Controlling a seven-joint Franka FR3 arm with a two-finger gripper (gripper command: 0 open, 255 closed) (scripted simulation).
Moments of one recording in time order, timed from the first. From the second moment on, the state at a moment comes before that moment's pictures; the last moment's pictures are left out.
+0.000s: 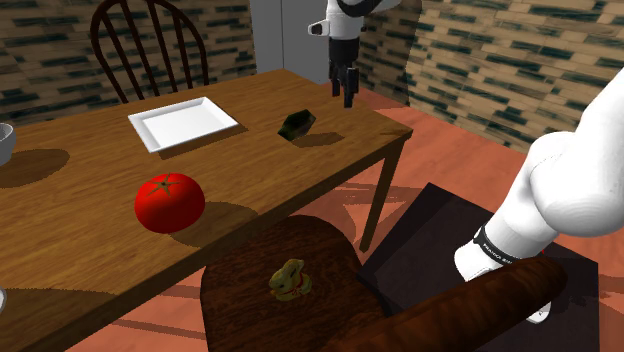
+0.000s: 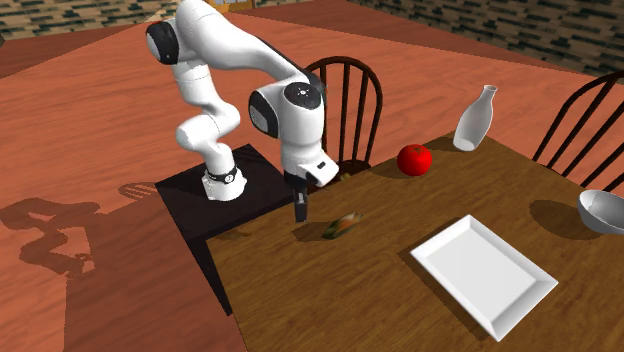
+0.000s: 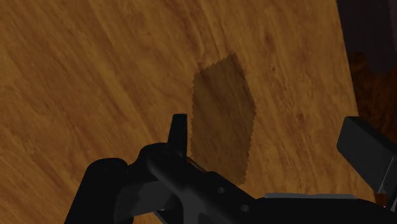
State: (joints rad) arm 0.22 -0.06 -0.18 -1.98 -0.01 1.83 -0.95
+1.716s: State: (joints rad) arm 0.27 0.22 -0.12 -1.79 0.02 1.96 -1.28
